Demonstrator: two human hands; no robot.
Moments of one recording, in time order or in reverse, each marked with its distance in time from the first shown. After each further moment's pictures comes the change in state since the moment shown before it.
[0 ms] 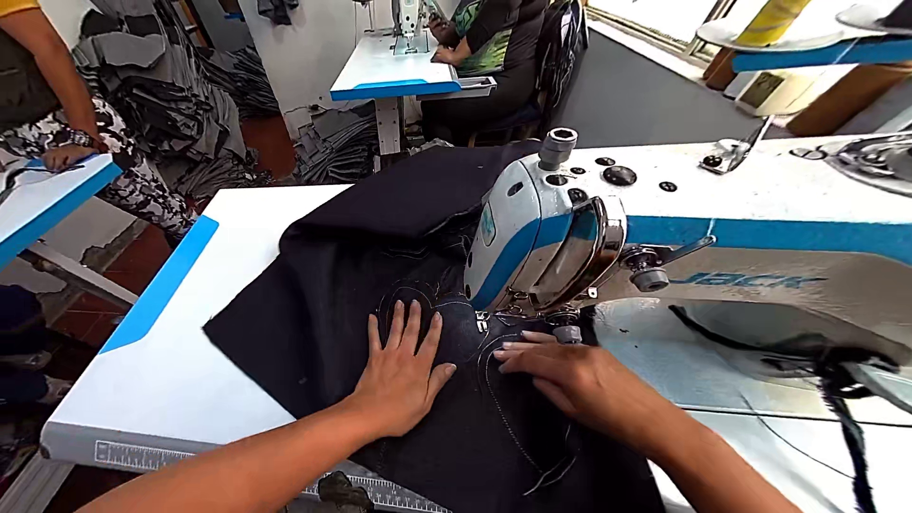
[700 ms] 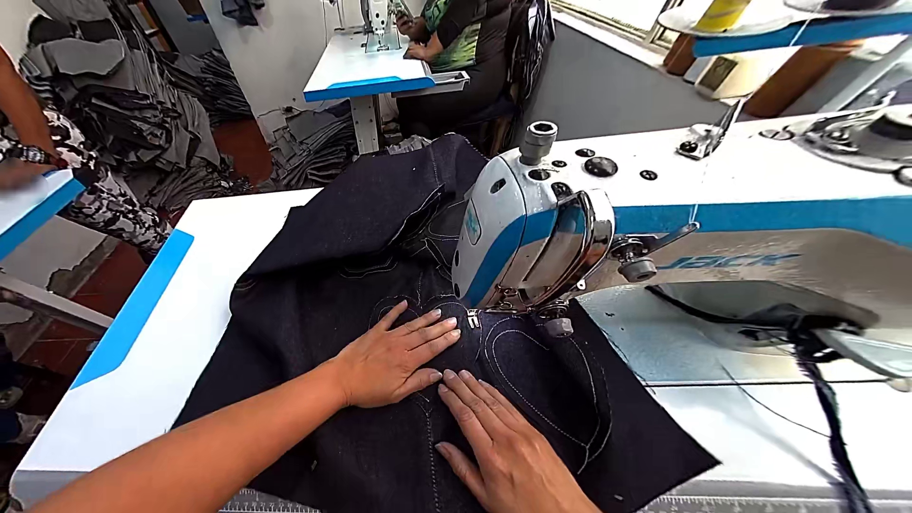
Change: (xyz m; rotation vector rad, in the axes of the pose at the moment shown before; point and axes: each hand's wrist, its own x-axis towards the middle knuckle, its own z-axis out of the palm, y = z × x) left_hand 0.036 -0.055 0.001 0.050 0.097 0.705; right_hand -0.004 -0.116 0.067 -0.197 0.115 0.270
